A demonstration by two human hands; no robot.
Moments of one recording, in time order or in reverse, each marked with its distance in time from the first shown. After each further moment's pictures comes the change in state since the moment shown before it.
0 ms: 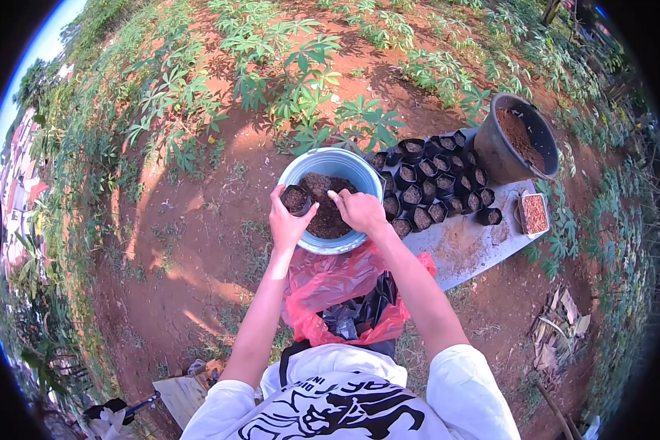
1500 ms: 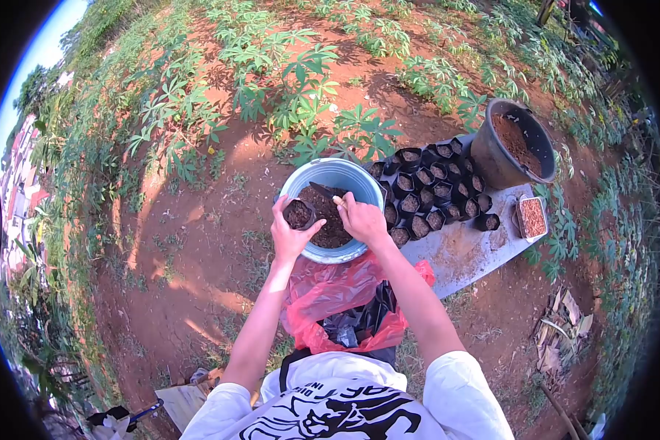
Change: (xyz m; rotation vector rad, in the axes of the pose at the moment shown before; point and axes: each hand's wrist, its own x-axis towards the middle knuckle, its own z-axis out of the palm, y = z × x) left_hand 0.000 0.011 0.000 -0.124 -0.031 0.027; right_hand 0.000 0.013 0.008 -0.008 0.102 0.025
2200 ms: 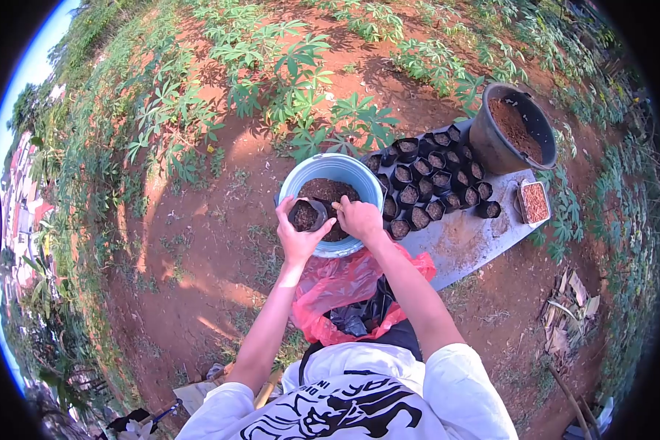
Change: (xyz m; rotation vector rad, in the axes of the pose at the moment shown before) left_hand 0.006 0.044 0.005 -0.112 -0.010 -0.025; right_hand -0.003 -0.003 0.006 -0.104 -0.142 0.084
